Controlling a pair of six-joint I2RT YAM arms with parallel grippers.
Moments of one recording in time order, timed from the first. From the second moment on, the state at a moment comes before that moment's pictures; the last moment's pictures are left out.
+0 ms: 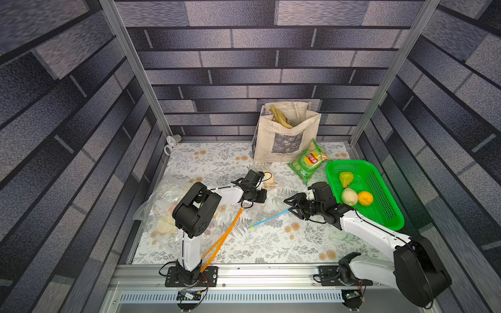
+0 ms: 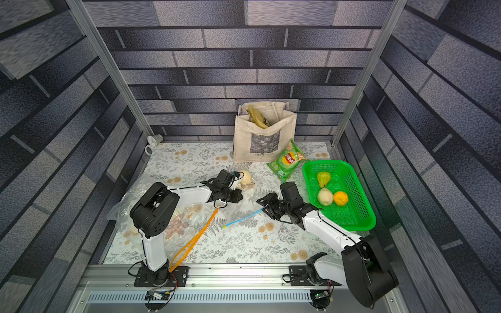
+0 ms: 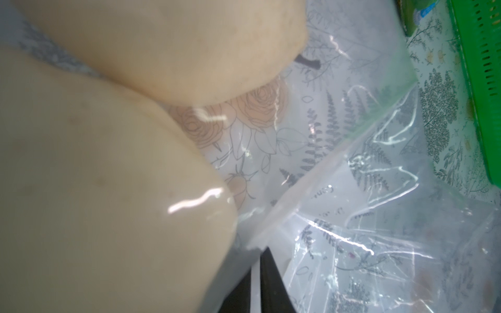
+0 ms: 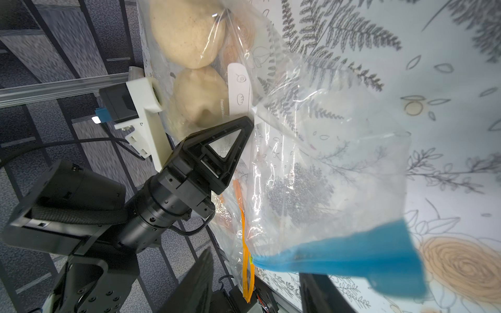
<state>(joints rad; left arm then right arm) -0.61 1.93 1.09 -0.12 0.31 -0.35 0.48 1.21 0.57 -0.10 -0.49 1.29</state>
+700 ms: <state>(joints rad) -0.58 1.89 1.09 -0.20 0.34 -0.34 0.53 1.40 0.69 -0.05 -0.48 1.23</state>
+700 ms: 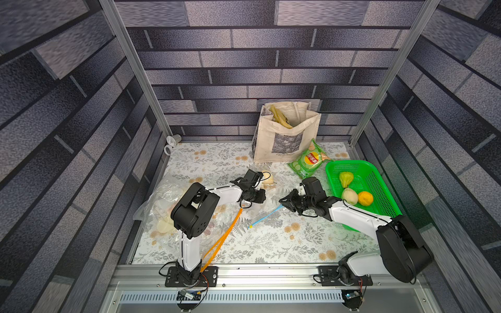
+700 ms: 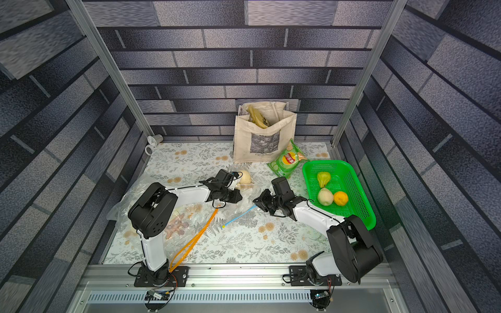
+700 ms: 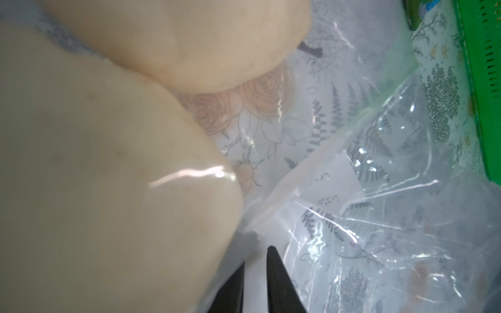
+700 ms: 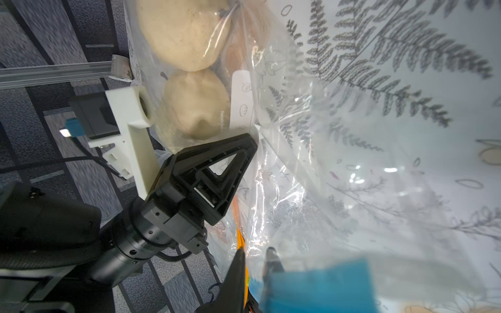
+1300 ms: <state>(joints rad) -0.45 1.57 1.21 -0.38 0.63 -0.26 0.53 1.55 0.97 -0.09 -0.59 1.07</state>
